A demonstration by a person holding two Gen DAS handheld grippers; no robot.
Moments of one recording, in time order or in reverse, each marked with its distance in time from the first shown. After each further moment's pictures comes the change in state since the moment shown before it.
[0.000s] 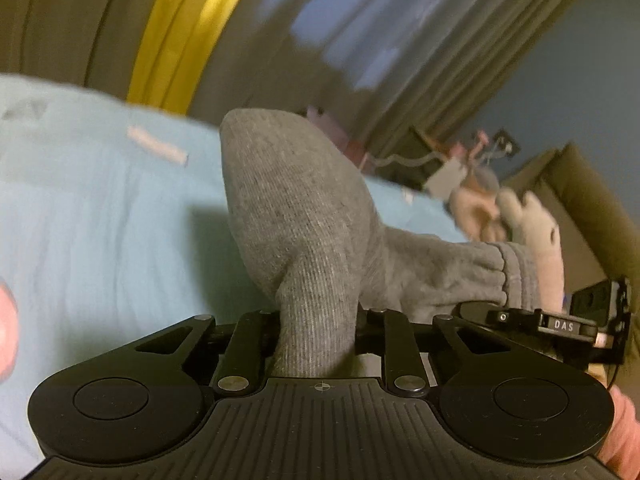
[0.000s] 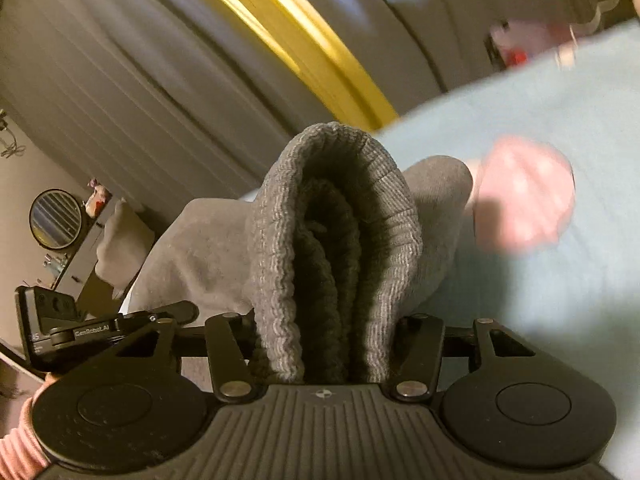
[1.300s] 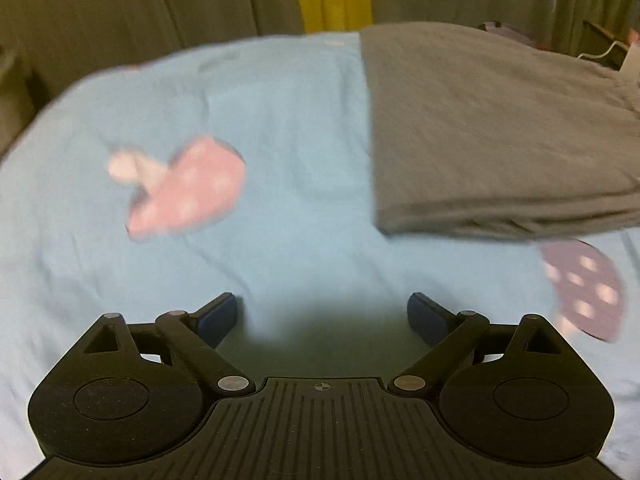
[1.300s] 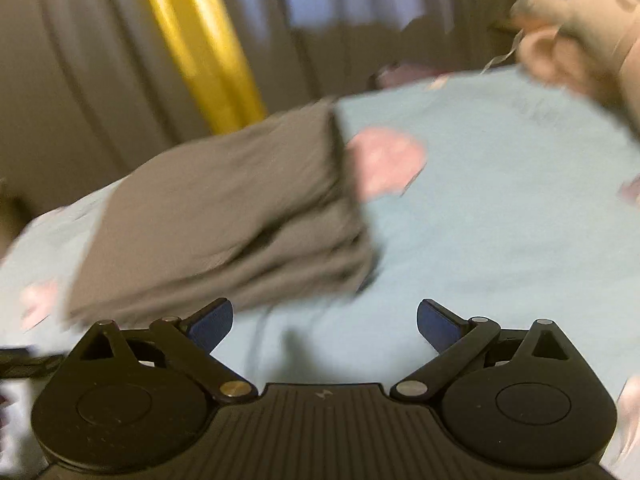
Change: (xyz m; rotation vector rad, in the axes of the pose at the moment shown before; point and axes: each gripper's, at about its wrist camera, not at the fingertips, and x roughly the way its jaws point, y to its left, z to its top) left arm -0.023 -0.004 -0.116 0.143 0.181 0.733; right arm -0.018 0.021 -0.106 -0.067 -0.059 -0.432
